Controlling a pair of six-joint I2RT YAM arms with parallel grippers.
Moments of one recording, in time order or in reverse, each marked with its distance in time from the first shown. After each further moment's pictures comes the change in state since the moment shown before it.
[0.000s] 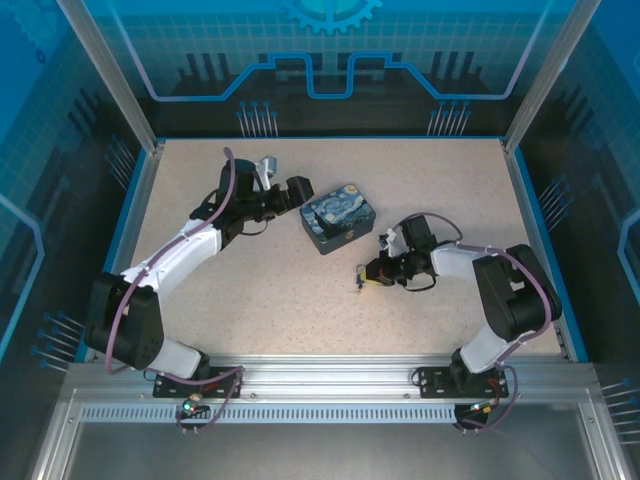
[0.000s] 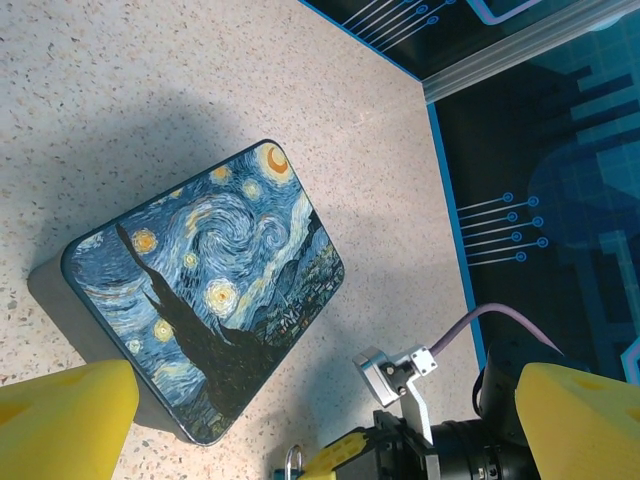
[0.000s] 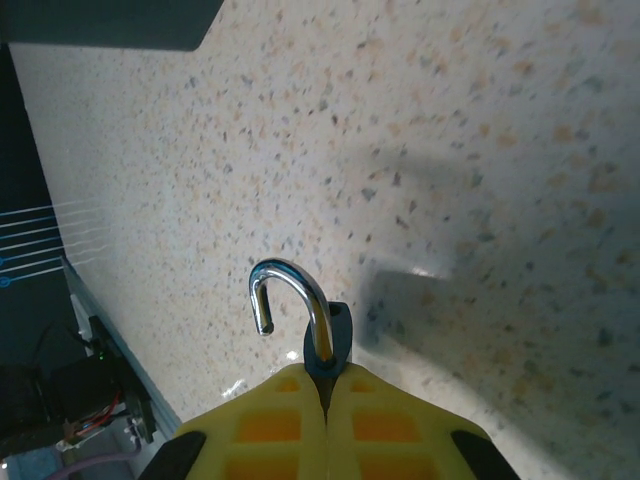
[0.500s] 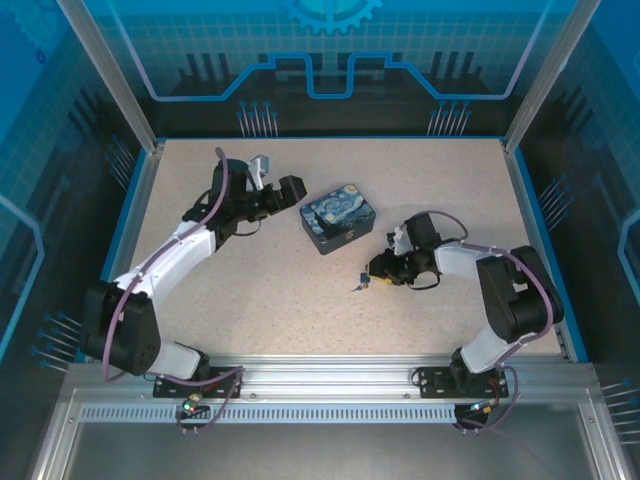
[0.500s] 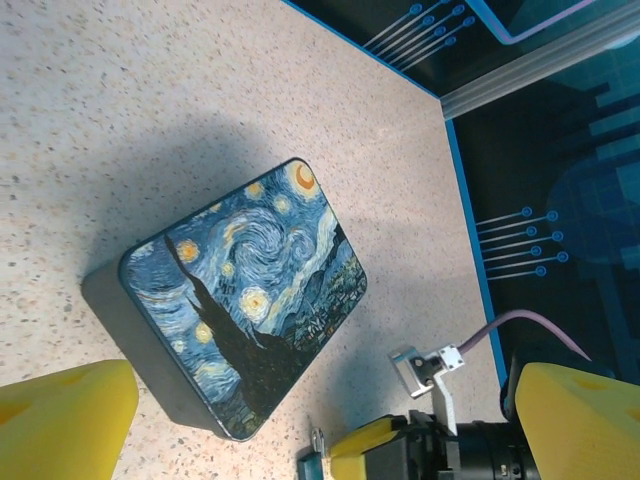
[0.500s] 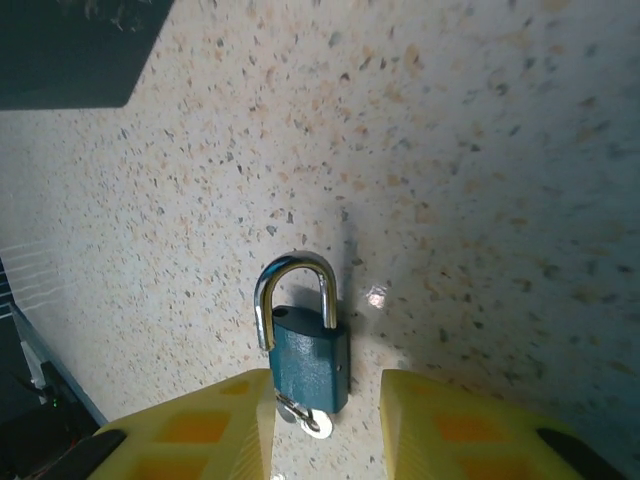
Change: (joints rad) left arm 0.039 -0.053 -0.016 -0.044 -0.032 0.035; right arm -0.043 -0.039 0.004 -0.061 0.105 -0.018
